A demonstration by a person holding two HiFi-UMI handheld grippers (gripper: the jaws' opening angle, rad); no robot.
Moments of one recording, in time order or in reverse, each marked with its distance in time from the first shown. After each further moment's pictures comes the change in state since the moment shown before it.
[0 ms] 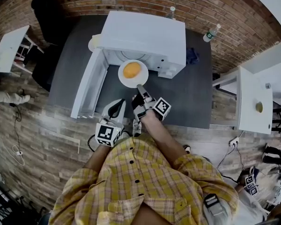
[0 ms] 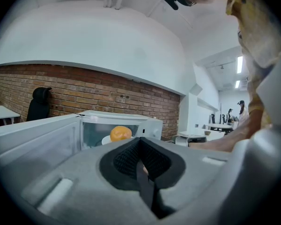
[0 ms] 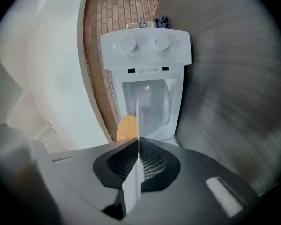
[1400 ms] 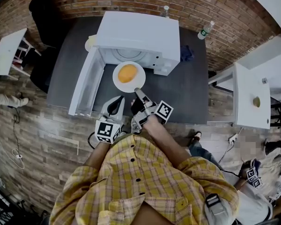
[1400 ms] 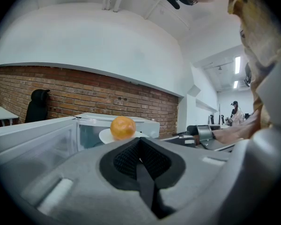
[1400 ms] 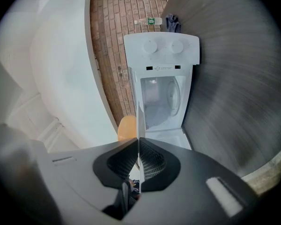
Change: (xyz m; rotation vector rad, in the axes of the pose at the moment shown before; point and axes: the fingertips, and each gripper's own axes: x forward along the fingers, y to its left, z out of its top) left arm -0.003 -0.015 0.005 0.013 -0.034 -0.013; right arm -0.043 0.049 -0.029 -0.030 0.086 0.053
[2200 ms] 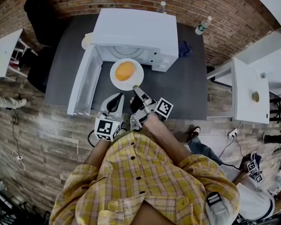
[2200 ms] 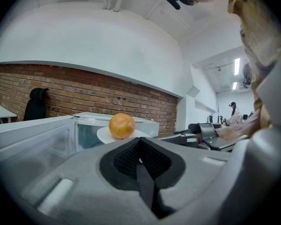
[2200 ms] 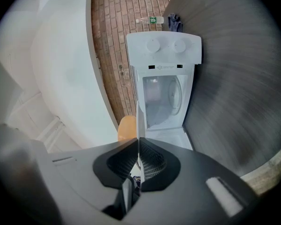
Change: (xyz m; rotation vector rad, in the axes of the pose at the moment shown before) left arm 0.006 0.000 -0.001 -0.008 -0.001 -0.016; right arm 0.000 0.006 -0.002 -0.008 0.015 0.007
